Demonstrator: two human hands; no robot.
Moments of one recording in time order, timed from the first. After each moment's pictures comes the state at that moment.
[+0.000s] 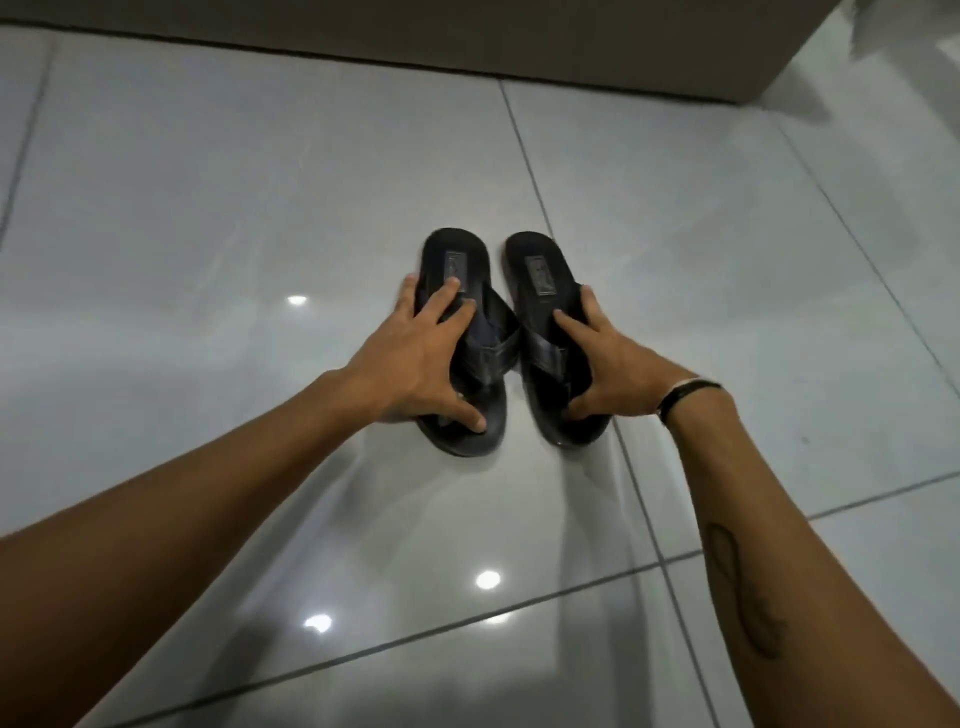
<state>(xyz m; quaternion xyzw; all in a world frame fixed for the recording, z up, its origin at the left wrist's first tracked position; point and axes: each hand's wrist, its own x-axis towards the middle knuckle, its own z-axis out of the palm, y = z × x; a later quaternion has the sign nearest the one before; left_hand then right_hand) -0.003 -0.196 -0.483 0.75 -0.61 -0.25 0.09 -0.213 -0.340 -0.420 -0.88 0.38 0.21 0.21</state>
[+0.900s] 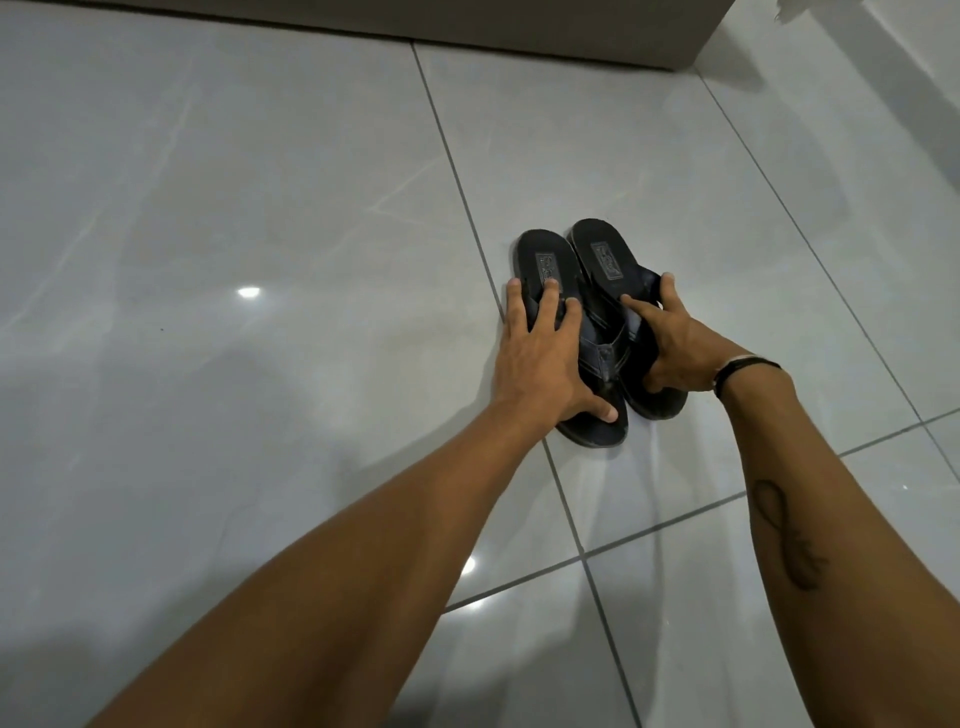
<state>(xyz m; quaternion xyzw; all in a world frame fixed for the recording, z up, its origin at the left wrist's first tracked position) -0.202 -0.336 -0.499 0.77 -0.57 -0.23 0.17 -0.346 -0.460 -0.439 -0.81 0.51 0.21 0.18</state>
